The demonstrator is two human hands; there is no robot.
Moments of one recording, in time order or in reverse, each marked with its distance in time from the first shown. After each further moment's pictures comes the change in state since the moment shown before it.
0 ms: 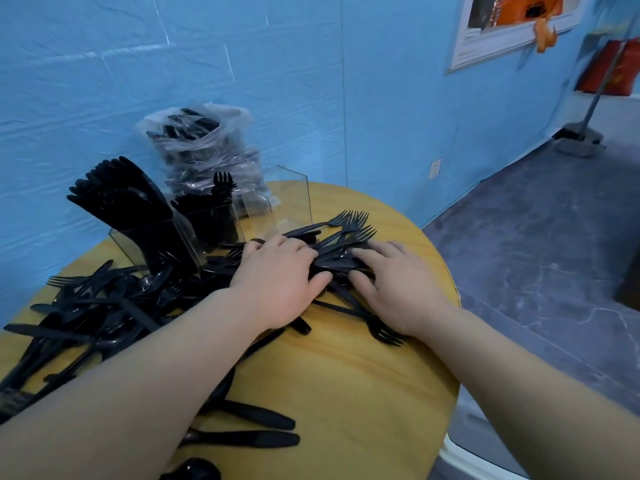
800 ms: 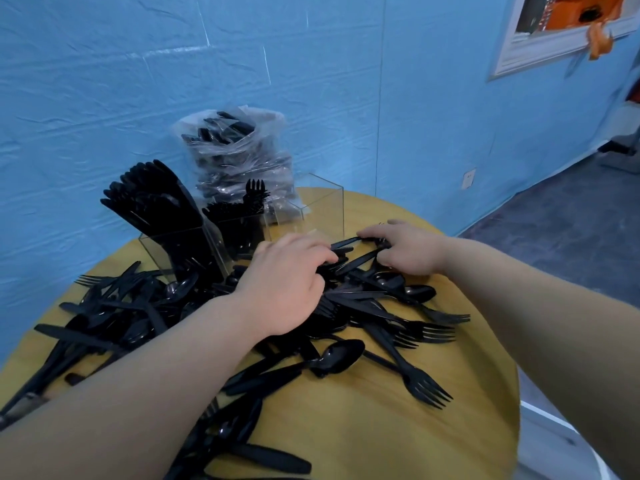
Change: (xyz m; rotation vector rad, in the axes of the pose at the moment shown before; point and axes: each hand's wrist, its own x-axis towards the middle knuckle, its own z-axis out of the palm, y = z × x) left_hand 0.003 -0.034 -0.003 -0.223 0.110 0.041; right_hand 0.107 0.010 -0.016 0.145 -0.414 -0.072
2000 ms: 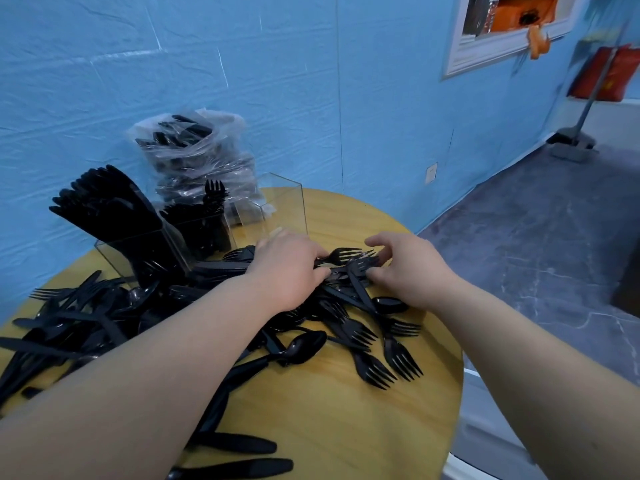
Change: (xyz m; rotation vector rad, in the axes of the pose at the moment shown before) left_hand 0.035 0.033 0.016 0.018 -0.089 -0.029; right_hand -0.080 0.003 0.023 0.129 0.396 0.172
